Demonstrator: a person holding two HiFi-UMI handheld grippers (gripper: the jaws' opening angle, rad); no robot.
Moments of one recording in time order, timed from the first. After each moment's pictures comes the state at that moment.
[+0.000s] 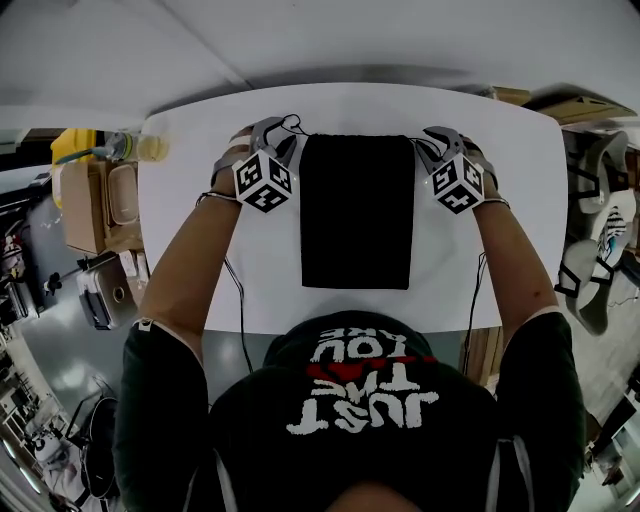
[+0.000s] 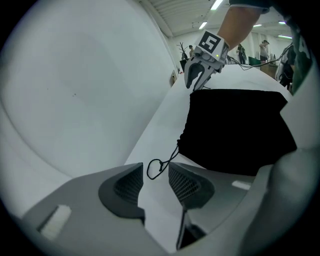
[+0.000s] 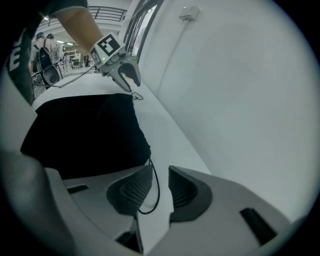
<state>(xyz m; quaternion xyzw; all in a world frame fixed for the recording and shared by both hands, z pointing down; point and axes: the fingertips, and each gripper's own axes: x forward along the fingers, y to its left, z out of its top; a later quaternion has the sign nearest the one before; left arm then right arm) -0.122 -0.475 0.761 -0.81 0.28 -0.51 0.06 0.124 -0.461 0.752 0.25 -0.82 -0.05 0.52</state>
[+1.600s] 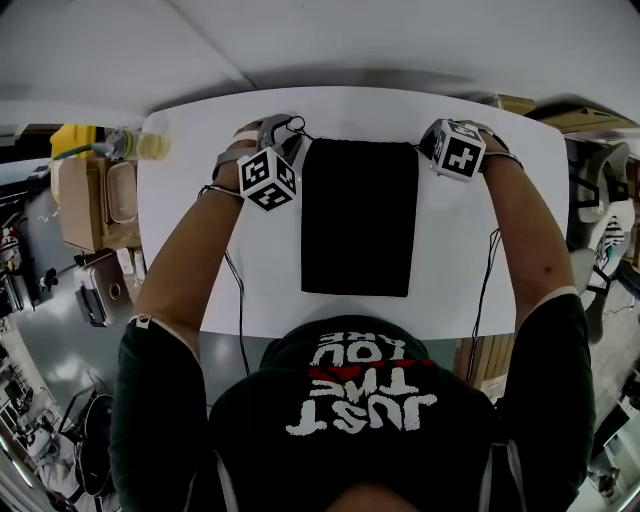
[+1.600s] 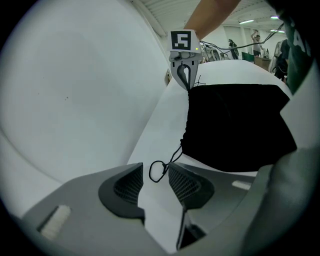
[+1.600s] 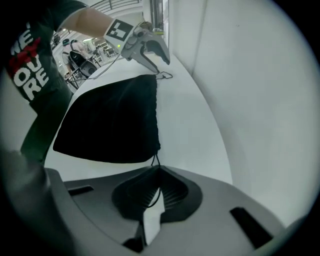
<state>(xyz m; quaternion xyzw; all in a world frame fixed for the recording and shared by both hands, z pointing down) -0.117 -0.484 0.764 -0.81 0.25 -0.52 0.09 0.118 -0.454 0.772 -0.02 -0.78 0.02 0.63</state>
